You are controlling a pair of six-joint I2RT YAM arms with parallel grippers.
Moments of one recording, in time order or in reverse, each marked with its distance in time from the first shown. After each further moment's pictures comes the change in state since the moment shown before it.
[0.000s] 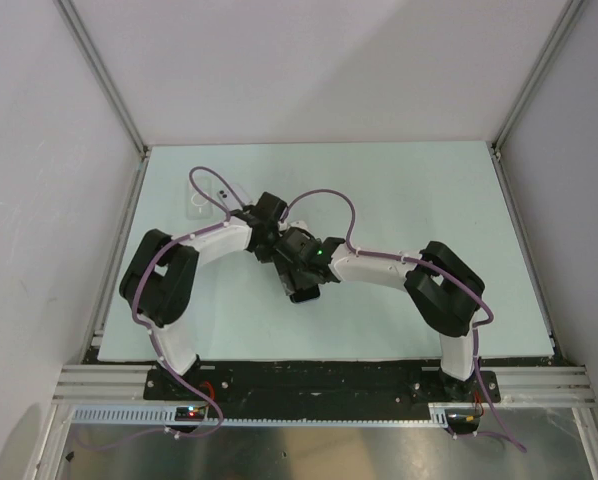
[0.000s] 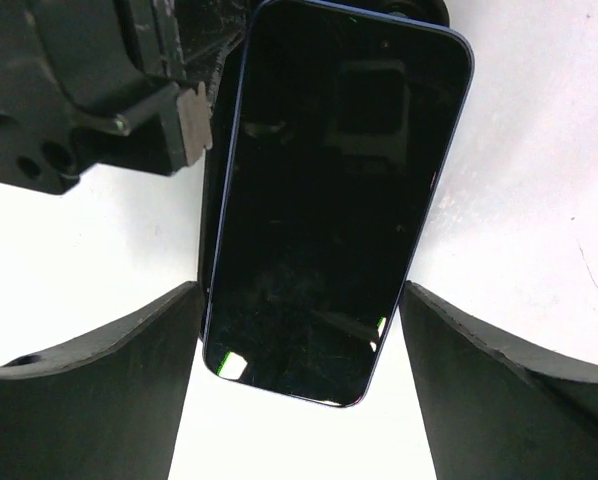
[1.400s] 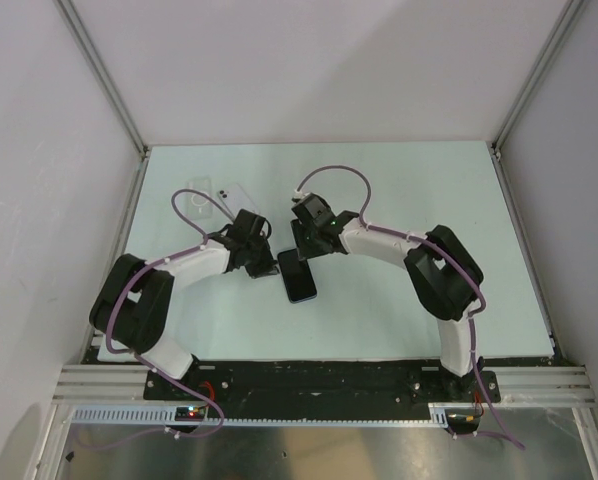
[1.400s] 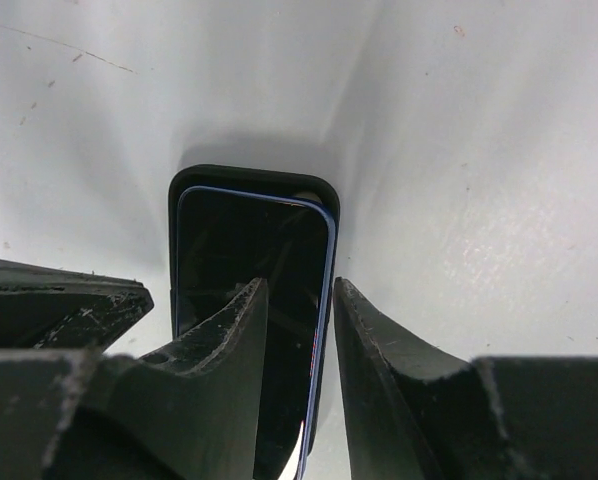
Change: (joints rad) left arm 0.051 -0.220 -0.285 0.182 0.216 0.027; right arm -0.194 0.059 0.104 0.086 -0.154 -0.023
